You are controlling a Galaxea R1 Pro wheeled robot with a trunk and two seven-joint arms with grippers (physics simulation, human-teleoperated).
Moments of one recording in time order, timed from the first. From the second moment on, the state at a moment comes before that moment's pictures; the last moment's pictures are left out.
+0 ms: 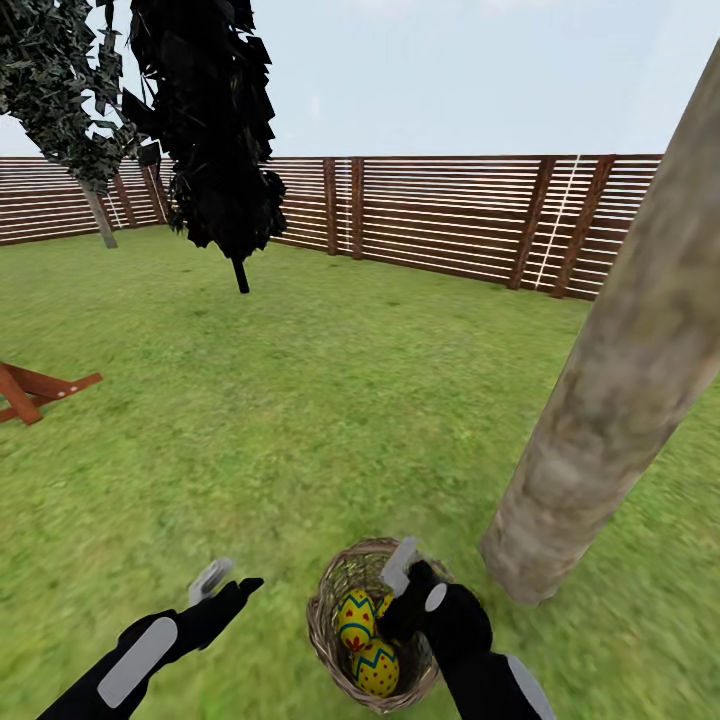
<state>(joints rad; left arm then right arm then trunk) -0.40 0.26 -0.37 -0.78 1.27 0.36 0.05 -0.27 0.15 0.29 -1.35 0.87 0.70 0.65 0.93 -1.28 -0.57</state>
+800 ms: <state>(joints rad) -0.40 0.23 -0.37 -0.78 1.27 0.36 0.05 -0.30 0.15 0.34 -1.31 0.71 0.74 0.53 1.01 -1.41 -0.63</state>
